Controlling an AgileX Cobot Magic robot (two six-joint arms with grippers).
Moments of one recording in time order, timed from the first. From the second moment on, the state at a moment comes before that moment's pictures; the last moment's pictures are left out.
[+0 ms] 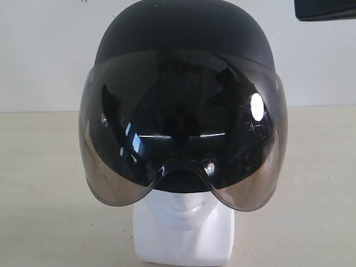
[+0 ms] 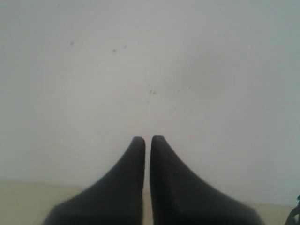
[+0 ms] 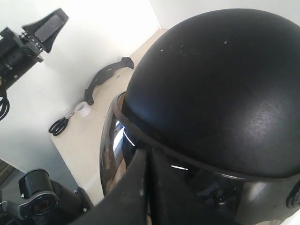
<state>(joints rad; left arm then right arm) 0.09 0.70 -0.67 0.74 -0.02 -0.88 0.11 0.93 -1.15 1.02 1.16 -0.57</state>
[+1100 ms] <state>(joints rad) -0.03 0.96 -1.08 -1.14 1.04 0.82 0.11 0.93 -1.15 1.05 1.05 -0.57</state>
